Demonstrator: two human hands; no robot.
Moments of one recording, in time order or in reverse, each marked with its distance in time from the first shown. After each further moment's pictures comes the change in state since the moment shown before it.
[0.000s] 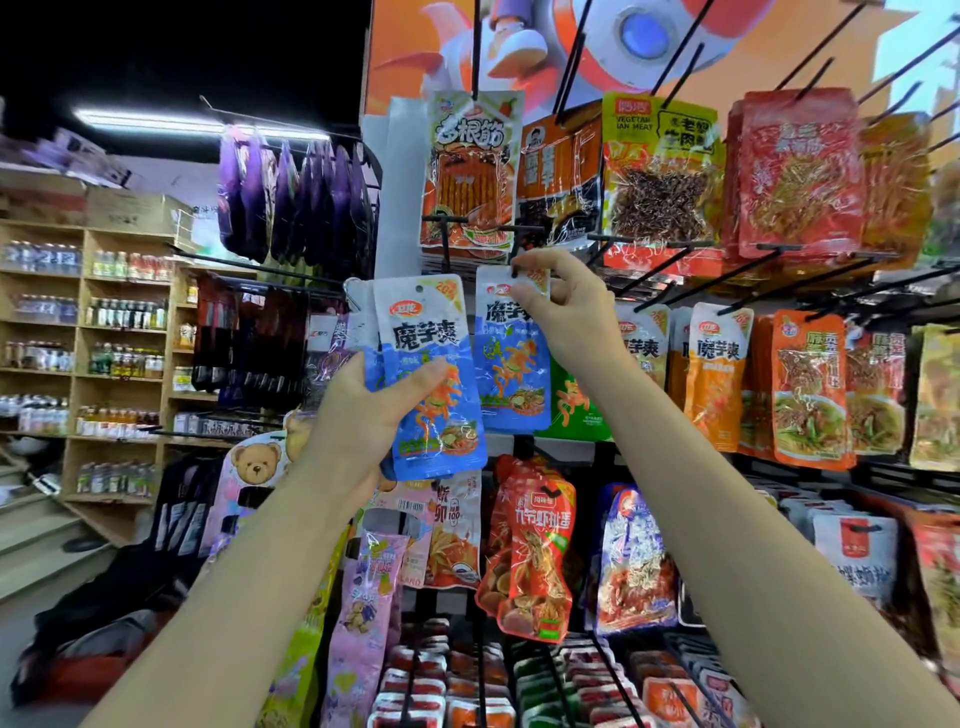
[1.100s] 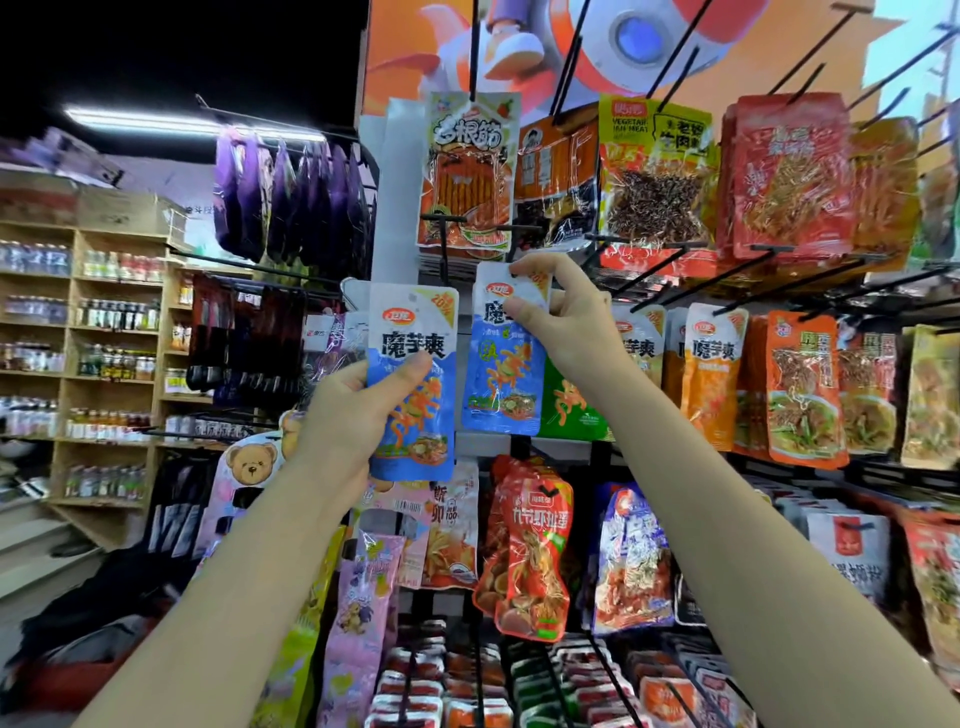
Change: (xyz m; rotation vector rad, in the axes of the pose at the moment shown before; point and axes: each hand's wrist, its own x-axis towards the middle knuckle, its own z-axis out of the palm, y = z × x) left_hand 0.006 -0.004 -0.006 -0.012 0.037 -0.009; right_hand -0.010 0.002 -0.001 0.007 -0.093 -0.038
